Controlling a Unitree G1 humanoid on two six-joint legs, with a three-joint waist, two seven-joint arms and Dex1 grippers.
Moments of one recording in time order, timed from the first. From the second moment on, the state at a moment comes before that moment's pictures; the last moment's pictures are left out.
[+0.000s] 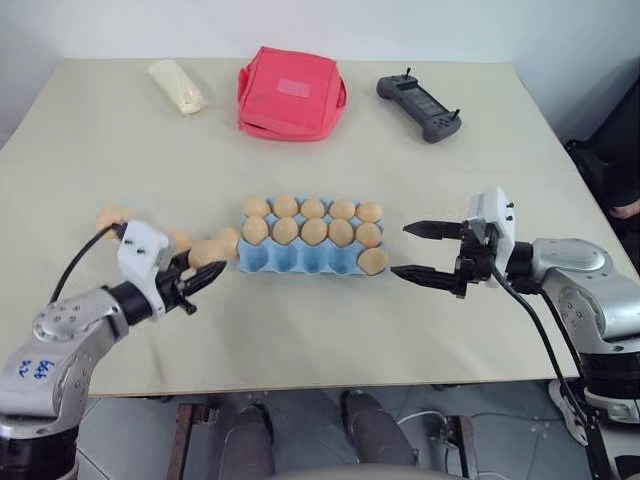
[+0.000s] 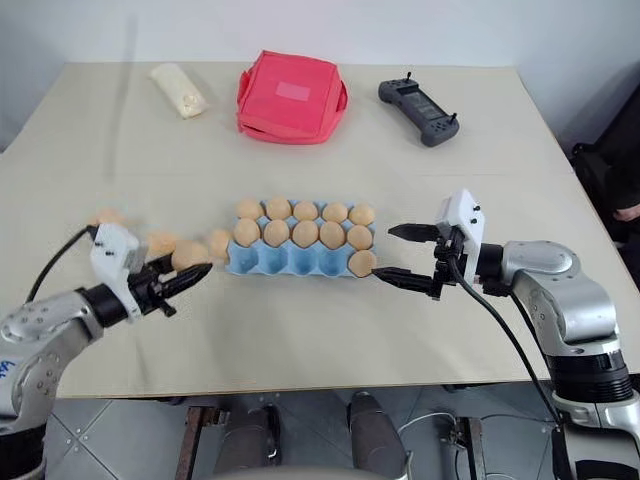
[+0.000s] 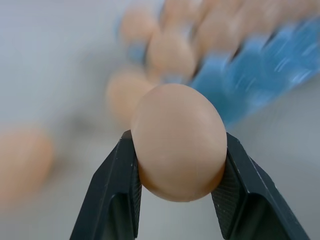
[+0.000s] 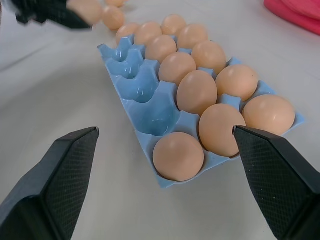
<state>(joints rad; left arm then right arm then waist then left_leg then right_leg) -0.13 0.70 0.31 -0.50 -0.54 0.77 -0.54 -0.39 -0.74 -0.06 -0.18 0.56 0.55 1.08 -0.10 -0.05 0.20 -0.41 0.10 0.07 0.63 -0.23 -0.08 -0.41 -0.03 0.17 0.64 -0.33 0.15</state>
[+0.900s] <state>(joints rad) -0.70 0.42 -0.25 0.09 -0.33 0.51 -0.90 -0.01 -0.75 -0.28 -0.50 0.63 0.57 0.85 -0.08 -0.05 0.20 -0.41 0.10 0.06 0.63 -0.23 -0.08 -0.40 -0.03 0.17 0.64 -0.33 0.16</state>
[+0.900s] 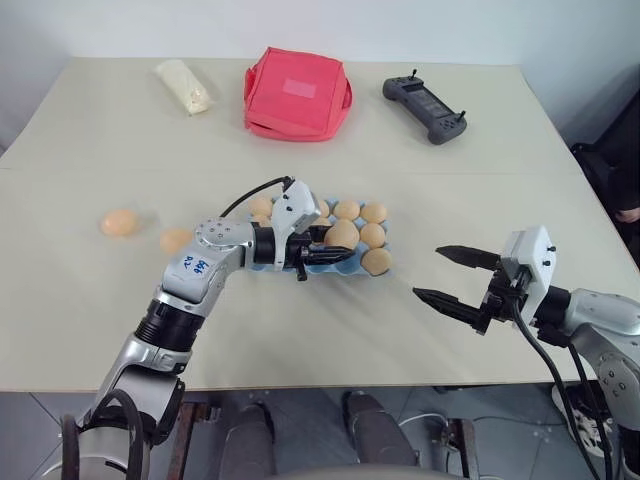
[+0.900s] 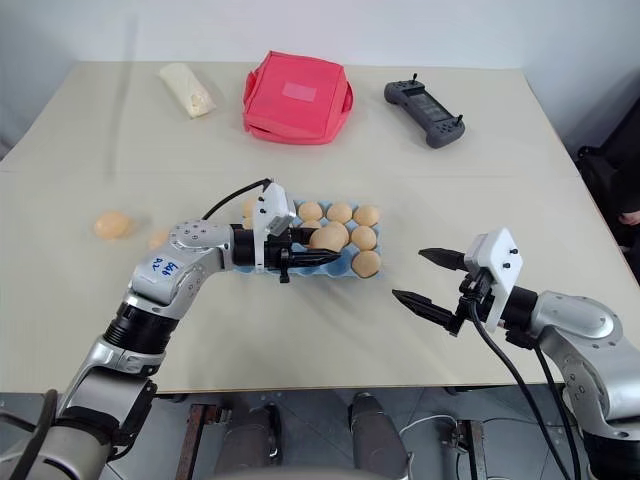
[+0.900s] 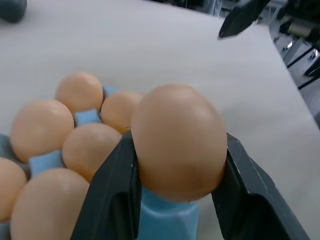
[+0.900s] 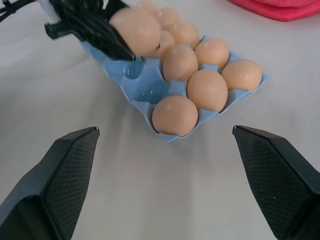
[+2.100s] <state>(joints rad) -0.45 0.62 0.21 -0.20 -0.32 0.67 -0.70 -0.18 -0.78 -0.20 -0.38 0.63 0.57 0.93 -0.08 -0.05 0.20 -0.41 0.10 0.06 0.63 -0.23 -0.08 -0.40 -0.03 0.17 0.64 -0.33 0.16</state>
